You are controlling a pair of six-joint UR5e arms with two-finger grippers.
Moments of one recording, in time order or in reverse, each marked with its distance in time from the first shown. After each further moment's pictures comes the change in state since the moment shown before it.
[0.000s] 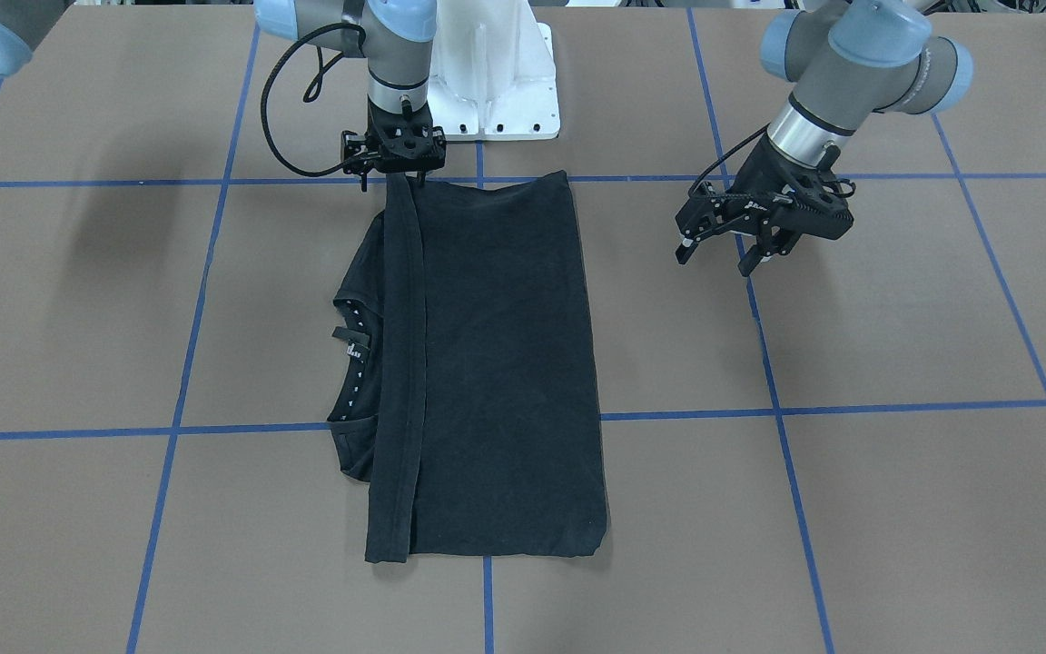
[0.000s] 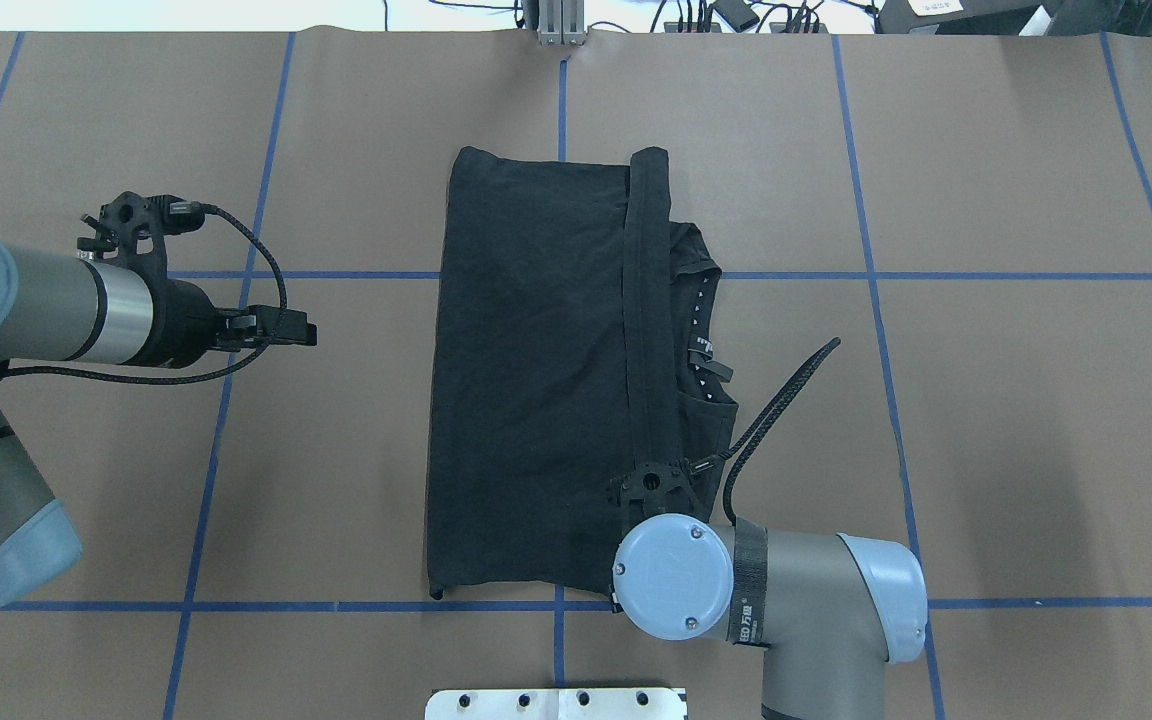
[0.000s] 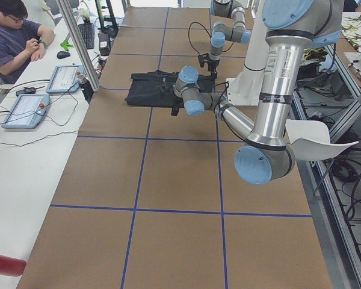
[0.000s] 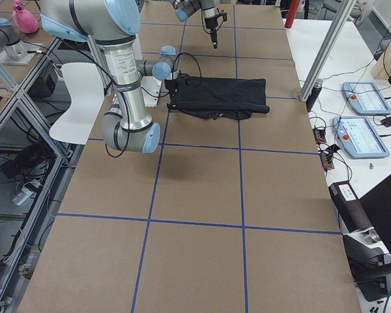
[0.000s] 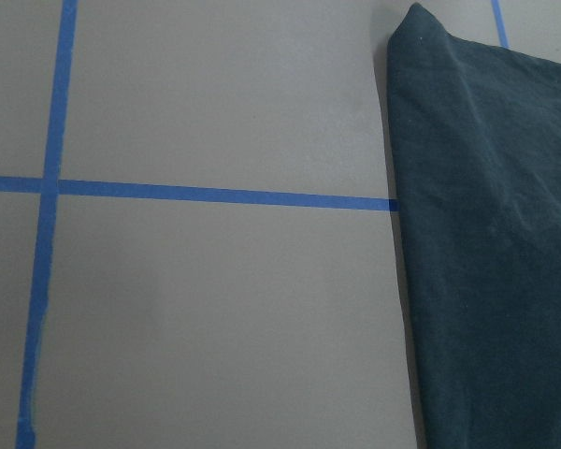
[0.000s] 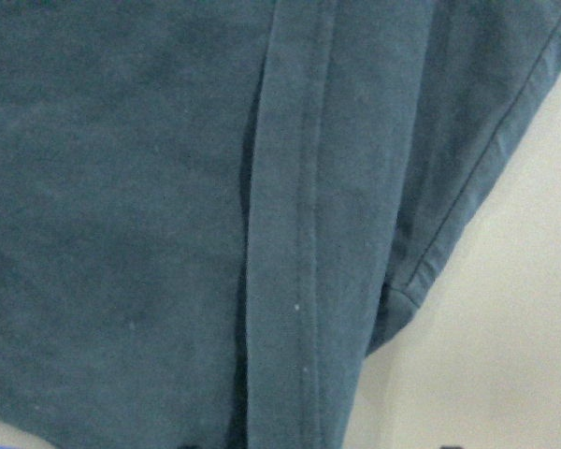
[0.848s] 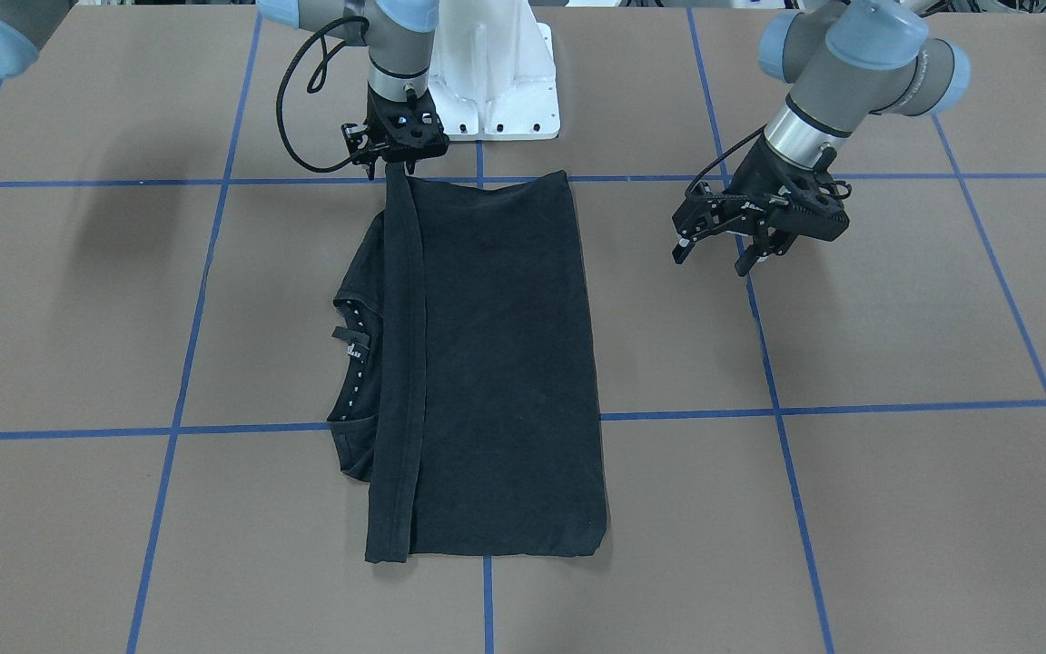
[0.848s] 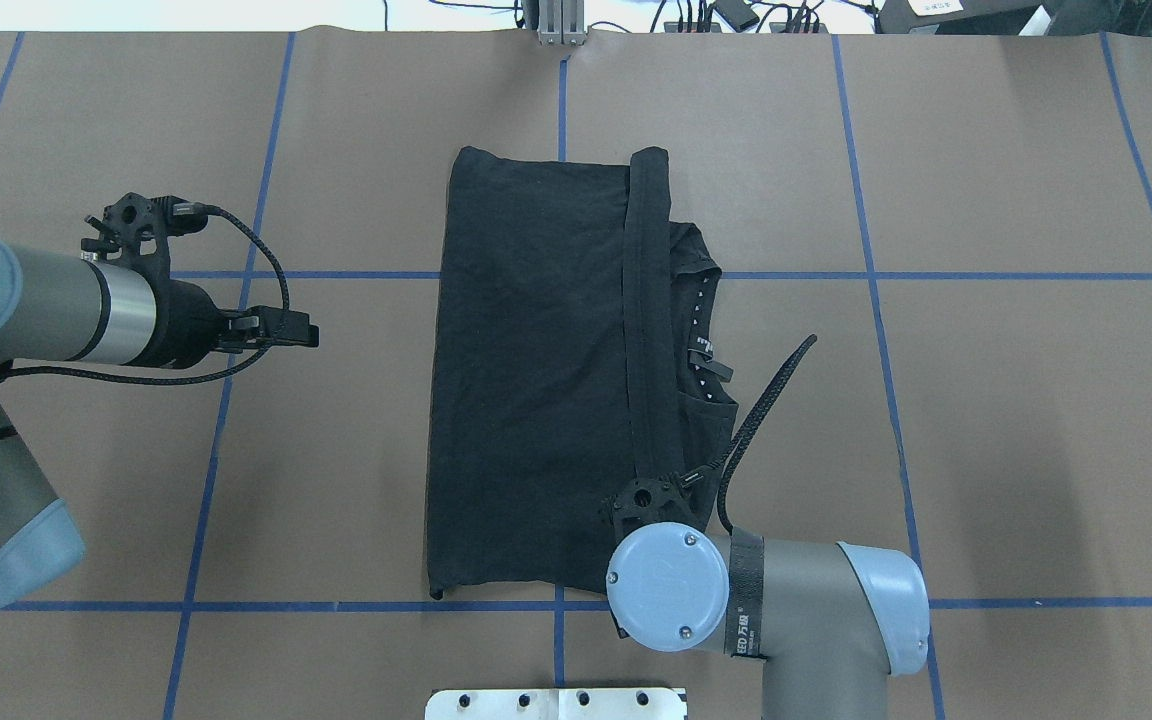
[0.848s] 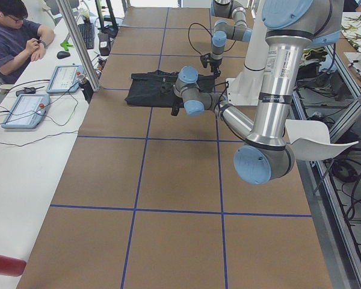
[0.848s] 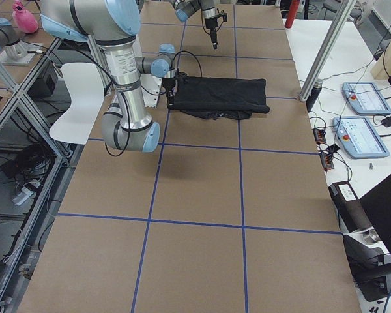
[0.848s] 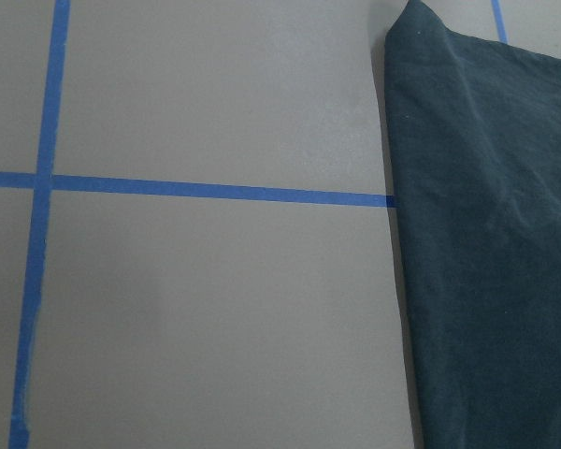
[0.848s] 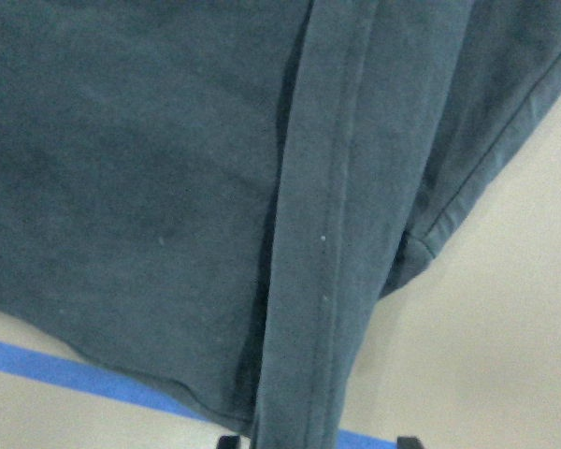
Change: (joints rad) left arm 0.002 -0.002 0.004 0.000 -0.003 -0.002; right arm -0.013 0.009 0.022 -0.060 0.035 -0.085
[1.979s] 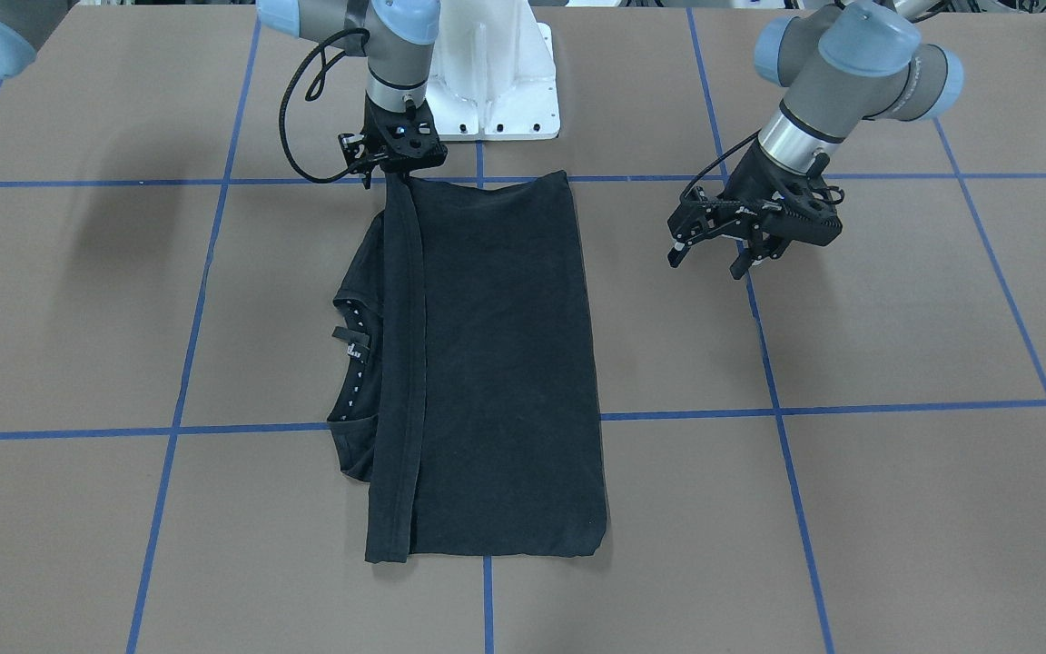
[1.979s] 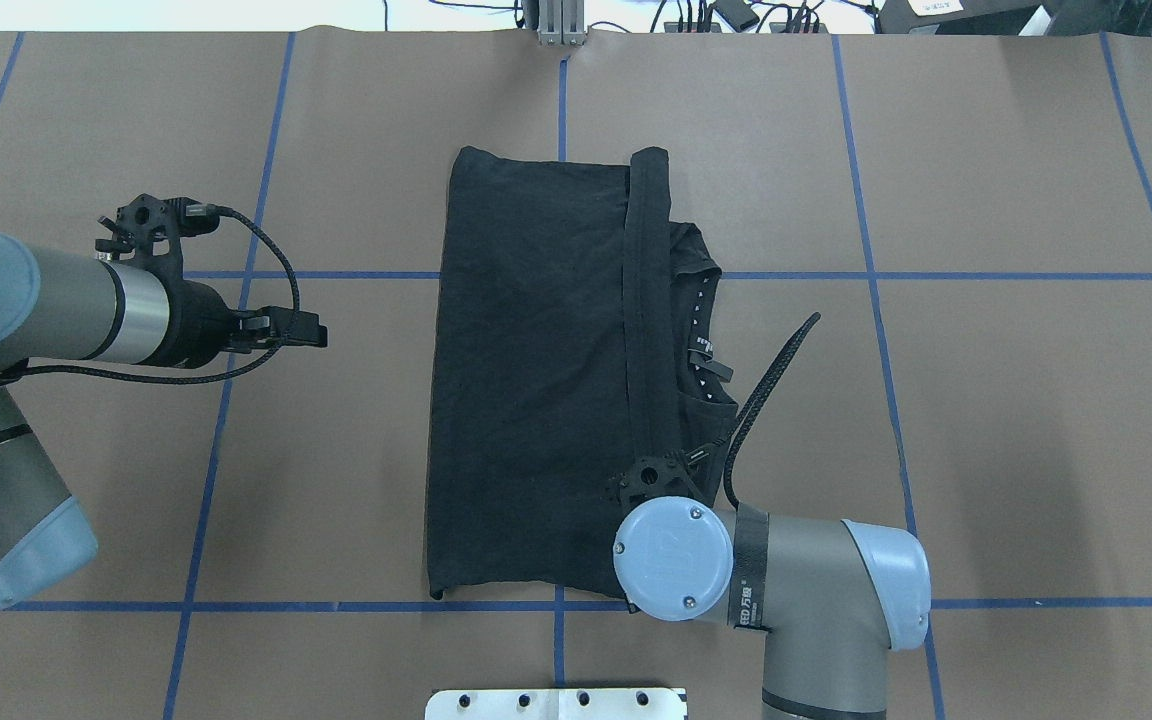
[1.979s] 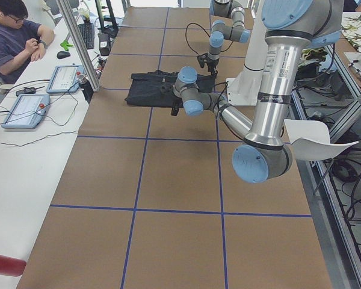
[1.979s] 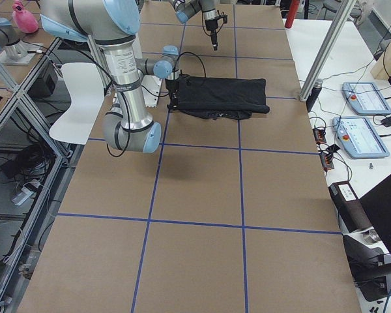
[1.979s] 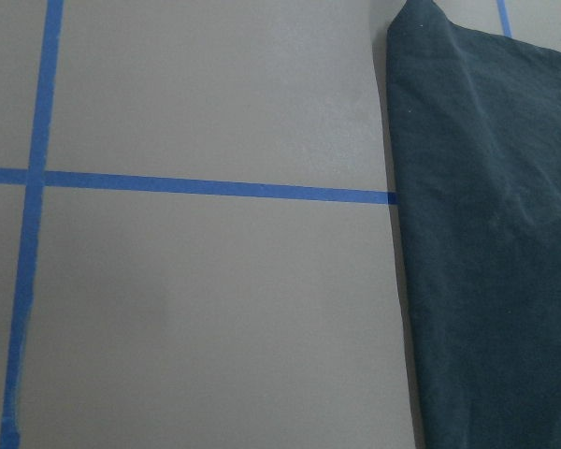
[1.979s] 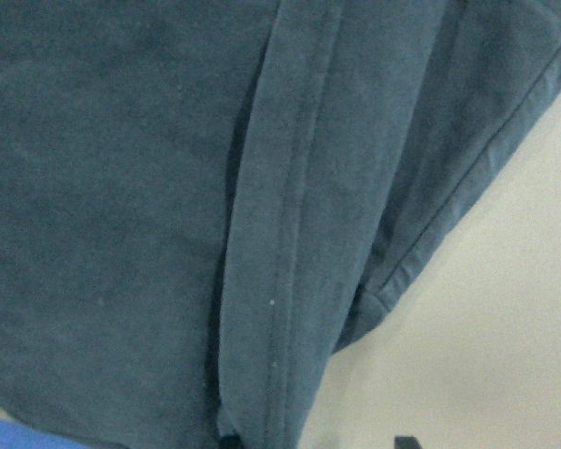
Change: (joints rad) left arm 0.006 -0.022 0.021 0.000 0.002 -0.002; right arm 0.043 -0.005 -0.016 0.000 -0.003 -0.051
